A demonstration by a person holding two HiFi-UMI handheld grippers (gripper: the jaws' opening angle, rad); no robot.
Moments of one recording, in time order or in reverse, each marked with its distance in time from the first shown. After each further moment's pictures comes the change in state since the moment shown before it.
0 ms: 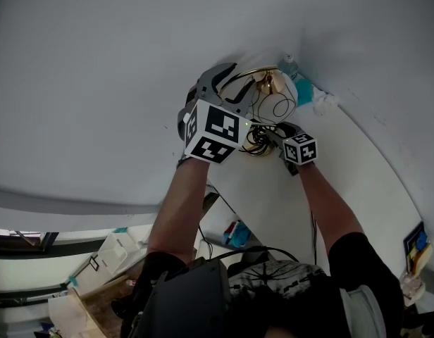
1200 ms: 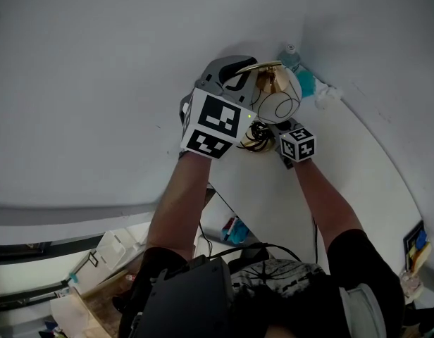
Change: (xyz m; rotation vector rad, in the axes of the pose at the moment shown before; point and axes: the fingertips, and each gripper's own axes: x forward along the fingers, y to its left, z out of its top) left arm 0.031 -0.003 0.010 -0.082 -0.102 -0.073; right arm 0.020 -0.004 0.010 -0.022 -0.077 0.015
